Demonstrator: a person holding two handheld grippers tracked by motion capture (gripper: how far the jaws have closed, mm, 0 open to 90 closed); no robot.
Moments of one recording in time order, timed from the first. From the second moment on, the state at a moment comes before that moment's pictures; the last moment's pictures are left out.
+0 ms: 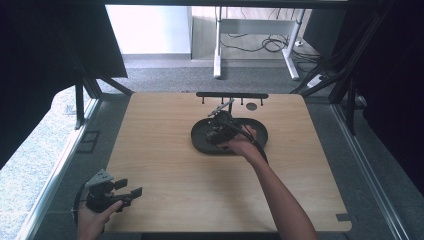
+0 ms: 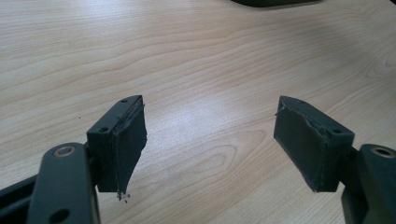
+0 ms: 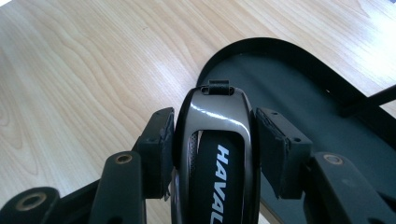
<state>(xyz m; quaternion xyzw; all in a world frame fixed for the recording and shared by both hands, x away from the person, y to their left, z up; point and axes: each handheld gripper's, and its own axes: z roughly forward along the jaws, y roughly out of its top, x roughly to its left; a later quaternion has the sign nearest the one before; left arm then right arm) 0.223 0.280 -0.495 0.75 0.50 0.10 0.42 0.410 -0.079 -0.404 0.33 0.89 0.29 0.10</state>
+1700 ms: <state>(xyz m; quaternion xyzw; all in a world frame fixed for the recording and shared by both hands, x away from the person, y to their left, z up) 0.223 0.284 -0.495 0.75 0.51 0.10 0.42 0.469 -0.115 -0.420 0.42 0.86 0.26 0.13</state>
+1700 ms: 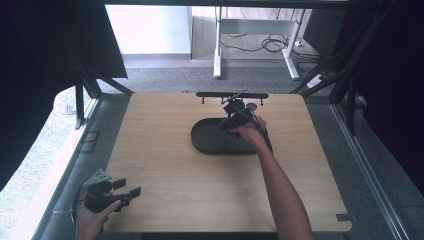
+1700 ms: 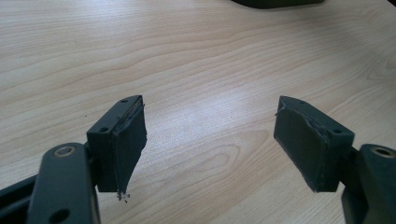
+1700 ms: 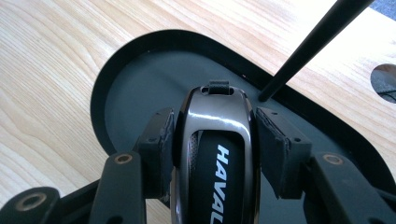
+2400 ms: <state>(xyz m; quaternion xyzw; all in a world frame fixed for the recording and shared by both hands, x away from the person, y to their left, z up) 0.223 0.285 -0.495 0.74 0.51 0.10 0.42 0.482 -0.114 -0.450 0.43 0.86 0.23 0.14</state>
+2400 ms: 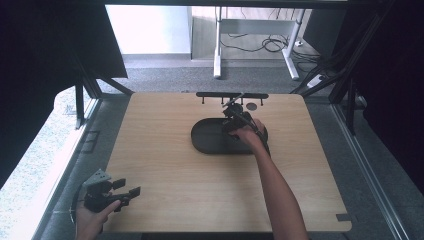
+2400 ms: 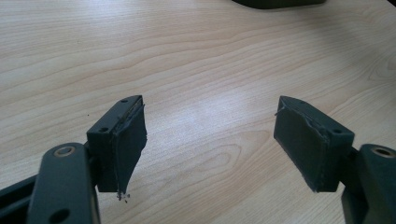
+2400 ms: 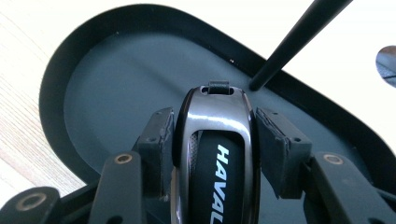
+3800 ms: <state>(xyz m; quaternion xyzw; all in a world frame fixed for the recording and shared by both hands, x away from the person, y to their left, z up) 0.224 0.282 -0.497 0.75 0.51 0.09 0.42 0.489 -0.123 -0.507 0.46 0.86 0.18 0.11</state>
